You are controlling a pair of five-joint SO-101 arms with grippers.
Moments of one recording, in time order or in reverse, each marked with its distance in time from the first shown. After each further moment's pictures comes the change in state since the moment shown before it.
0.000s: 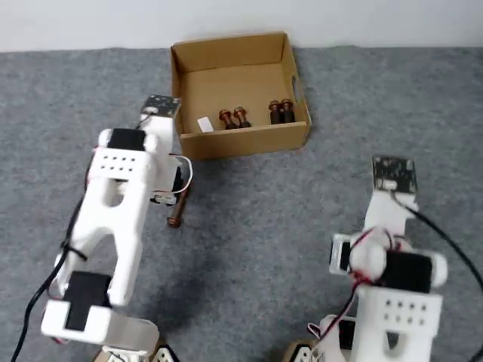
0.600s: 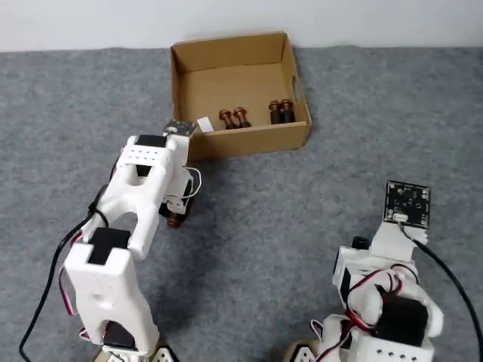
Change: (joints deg) left arm 0.1 22.6 -2.7 -9.8 -4.0; right arm 3.8 -16.7 8.3 -4.0 -0.1
